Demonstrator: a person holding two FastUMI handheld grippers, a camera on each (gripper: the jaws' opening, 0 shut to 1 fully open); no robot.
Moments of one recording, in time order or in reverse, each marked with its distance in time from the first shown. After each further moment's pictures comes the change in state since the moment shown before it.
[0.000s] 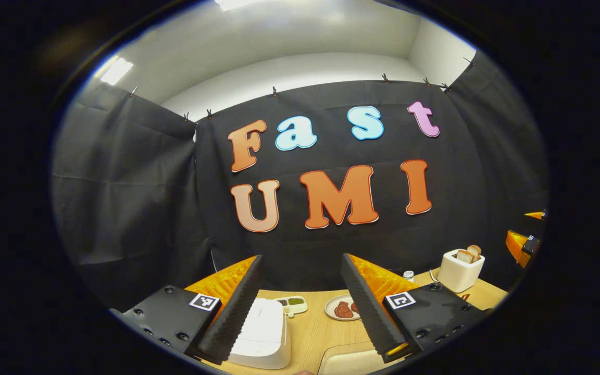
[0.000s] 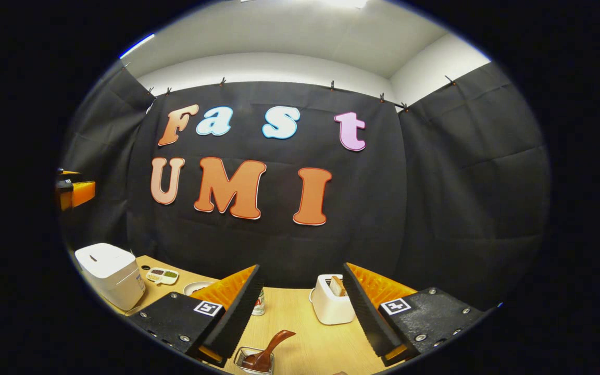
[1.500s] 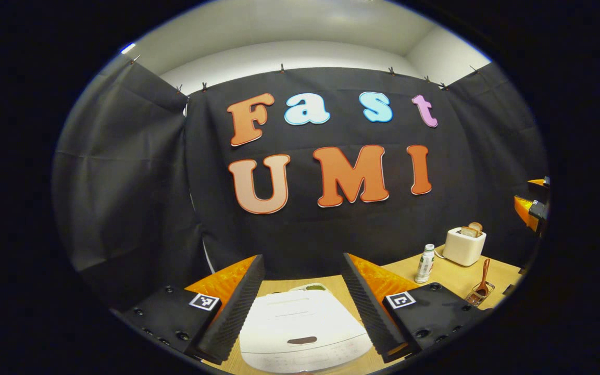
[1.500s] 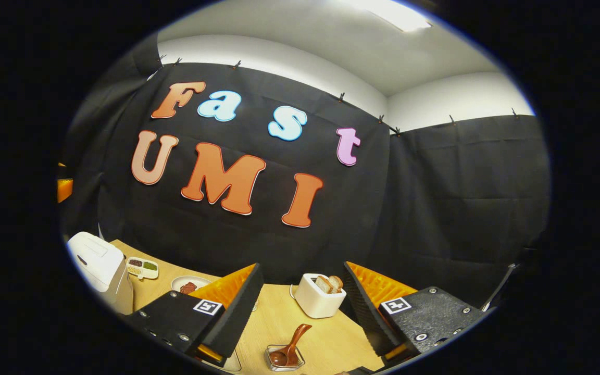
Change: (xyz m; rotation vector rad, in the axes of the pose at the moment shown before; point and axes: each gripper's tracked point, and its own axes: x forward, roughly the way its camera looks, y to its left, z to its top) left arm 0.074 0.182 -0.083 -0.037 0.088 -0.152; right arm -0.033 0.123 0.047 -0.211 0.016 -0.241
